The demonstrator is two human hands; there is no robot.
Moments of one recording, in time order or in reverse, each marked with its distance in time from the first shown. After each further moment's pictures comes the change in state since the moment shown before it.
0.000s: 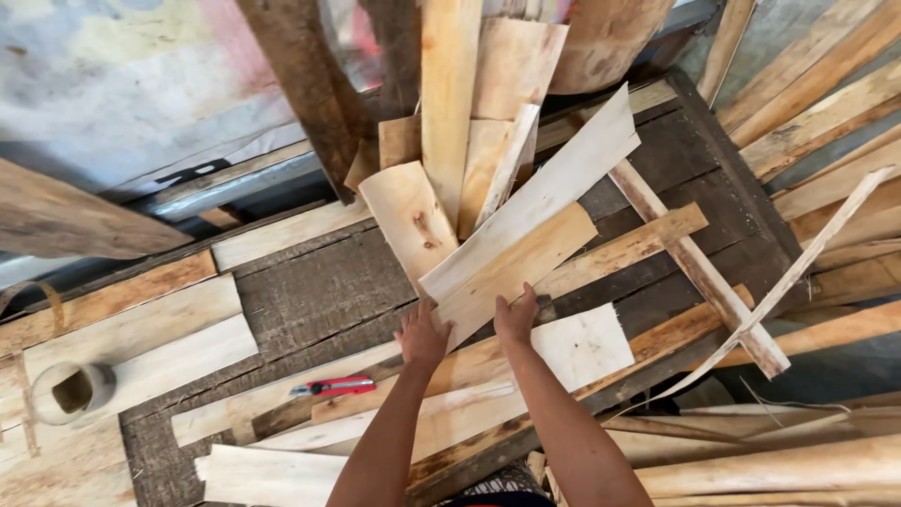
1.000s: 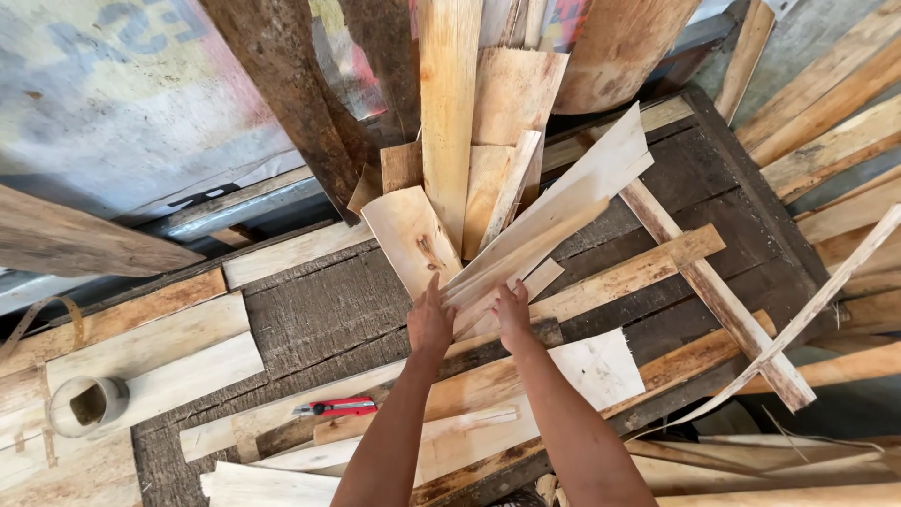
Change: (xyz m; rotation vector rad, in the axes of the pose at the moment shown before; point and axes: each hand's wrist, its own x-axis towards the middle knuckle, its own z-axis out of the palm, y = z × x) left_hand 0.050 0.056 -0.031 -0.055 0.096 0.143; right_hand 0.088 0.001 0.032 0.446 -0.163 0.086
